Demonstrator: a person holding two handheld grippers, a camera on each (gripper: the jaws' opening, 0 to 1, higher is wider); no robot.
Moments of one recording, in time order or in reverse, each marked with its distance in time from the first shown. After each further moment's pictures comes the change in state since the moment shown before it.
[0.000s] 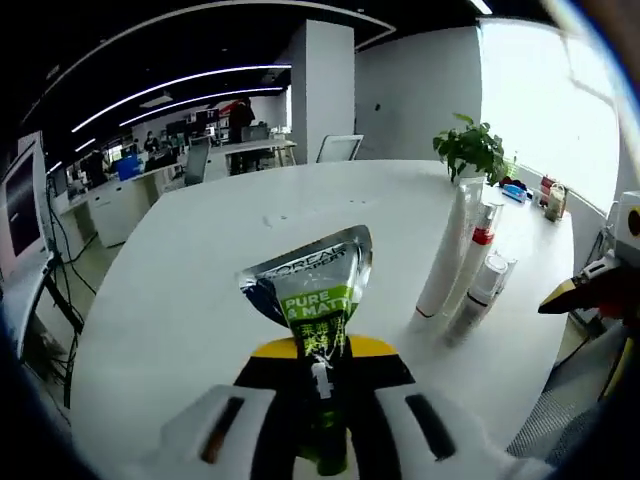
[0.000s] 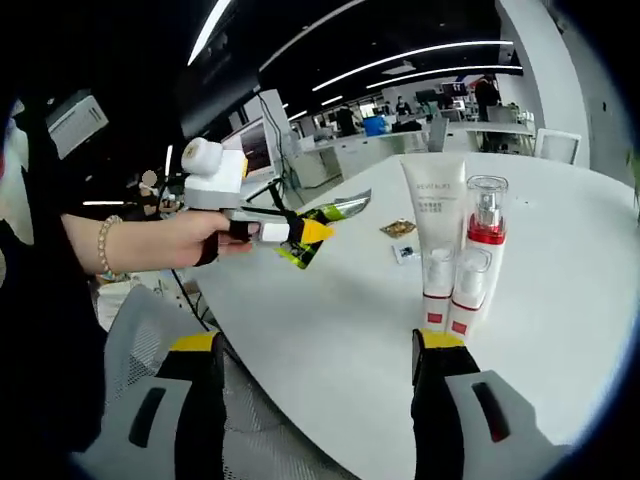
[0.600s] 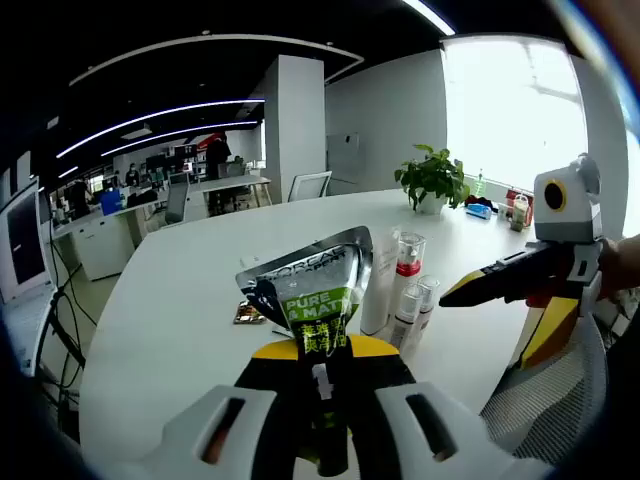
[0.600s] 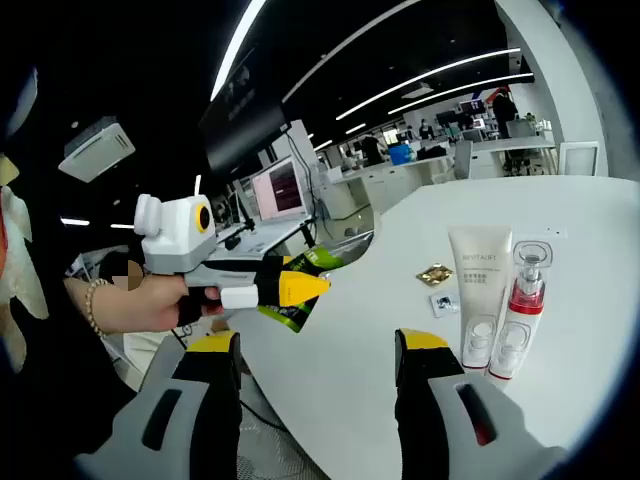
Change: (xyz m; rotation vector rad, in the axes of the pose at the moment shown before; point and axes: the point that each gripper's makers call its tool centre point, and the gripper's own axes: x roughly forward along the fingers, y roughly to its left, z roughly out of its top) left arm -0.071 -0.041 0.028 0.052 -0.131 -0.092; right arm 0.016 0.031 0.070 0.030 -0.162 0.136
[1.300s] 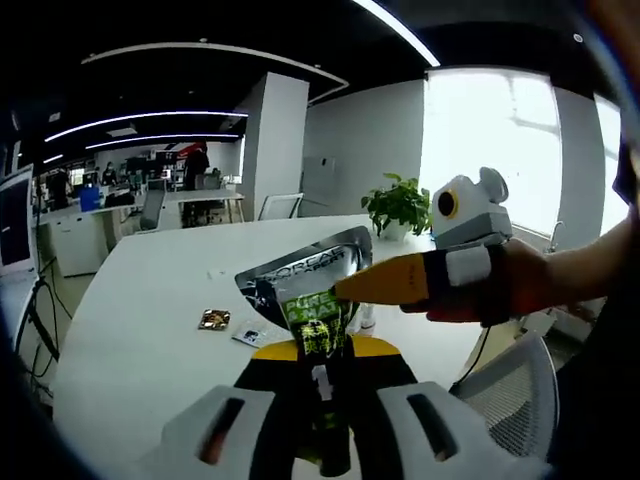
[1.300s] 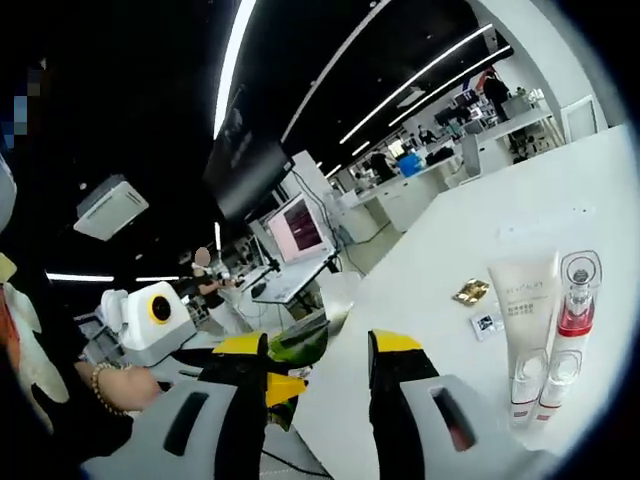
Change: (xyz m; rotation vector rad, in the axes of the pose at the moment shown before) left arm -0.032 -0.038 0.012 -0.069 -0.085 -0.119; right arm 0.031 0.011 0.039 0.183 -0.117 0.096
